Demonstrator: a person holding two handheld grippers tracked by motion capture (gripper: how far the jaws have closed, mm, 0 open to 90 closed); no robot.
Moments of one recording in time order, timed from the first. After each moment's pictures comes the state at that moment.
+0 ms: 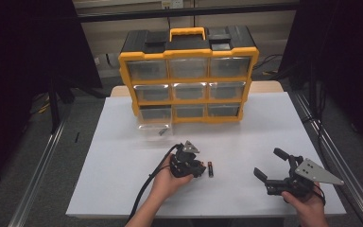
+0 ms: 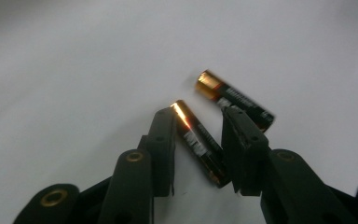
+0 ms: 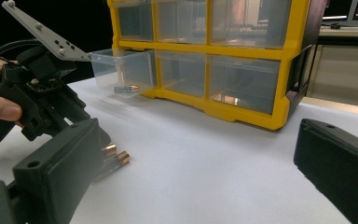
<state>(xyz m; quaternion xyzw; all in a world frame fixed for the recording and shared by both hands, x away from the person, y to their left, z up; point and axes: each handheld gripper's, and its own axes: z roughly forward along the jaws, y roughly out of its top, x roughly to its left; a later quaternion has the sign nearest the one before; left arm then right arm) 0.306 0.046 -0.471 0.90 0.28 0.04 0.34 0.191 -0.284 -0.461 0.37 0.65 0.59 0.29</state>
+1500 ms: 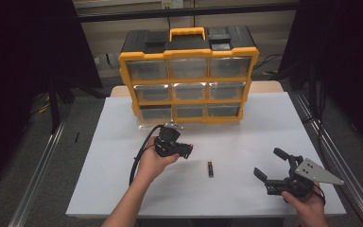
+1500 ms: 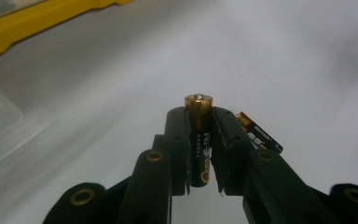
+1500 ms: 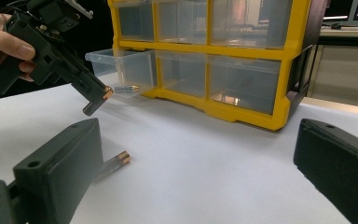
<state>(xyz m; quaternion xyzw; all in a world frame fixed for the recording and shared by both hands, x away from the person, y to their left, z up) 0.343 0.079 -0.416 0.87 0.33 0.01 0.37 0.191 -0.284 -0.461 0.37 0.65 0.60 0.29</state>
